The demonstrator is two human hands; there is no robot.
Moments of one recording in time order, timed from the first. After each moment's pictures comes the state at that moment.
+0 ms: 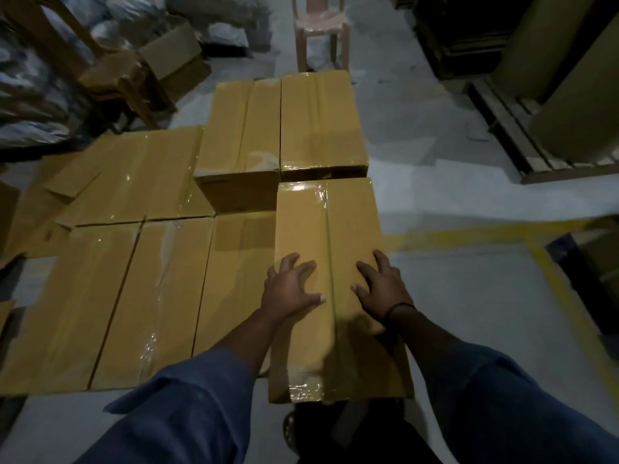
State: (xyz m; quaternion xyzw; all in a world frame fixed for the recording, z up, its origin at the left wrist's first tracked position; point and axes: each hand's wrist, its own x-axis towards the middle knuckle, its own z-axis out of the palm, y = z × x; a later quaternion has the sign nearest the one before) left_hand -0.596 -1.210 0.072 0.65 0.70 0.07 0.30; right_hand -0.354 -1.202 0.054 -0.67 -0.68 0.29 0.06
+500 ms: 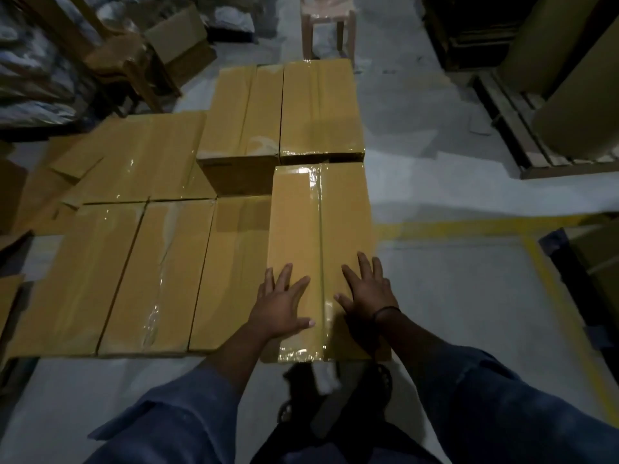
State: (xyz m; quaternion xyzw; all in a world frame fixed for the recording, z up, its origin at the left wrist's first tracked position) left_hand -0.595 -1.295 0.067 0.71 0.65 -0.06 0.28; right_hand -0.357 -1.249 0.064 -0.61 -0.75 0.24 -0.09
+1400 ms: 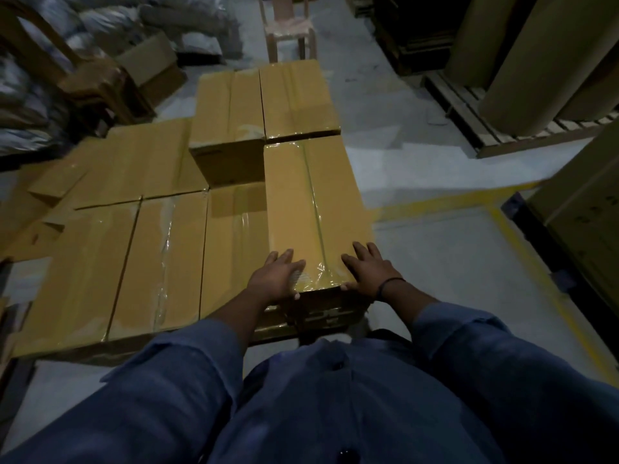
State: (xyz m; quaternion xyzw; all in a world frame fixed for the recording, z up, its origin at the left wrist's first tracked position) left_hand -0.620 -1.365 0.083 0.77 0.58 -0.13 0.24; right_hand -0.350 -1.362 0.061 -0.60 -0.77 0.20 -0.11
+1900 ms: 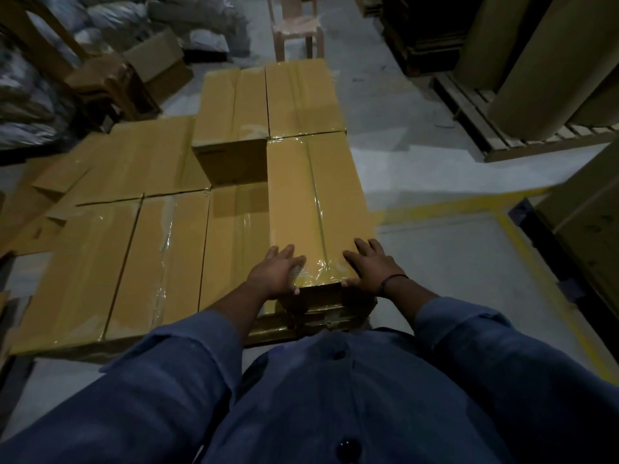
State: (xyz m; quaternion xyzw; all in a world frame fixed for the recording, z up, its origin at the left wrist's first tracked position) left_hand -0.622 -1.340 0.080 0.77 0.58 -0.12 0.24; right_hand -0.349 -1.339 0.070 -0.60 -0.77 0.21 -0.10
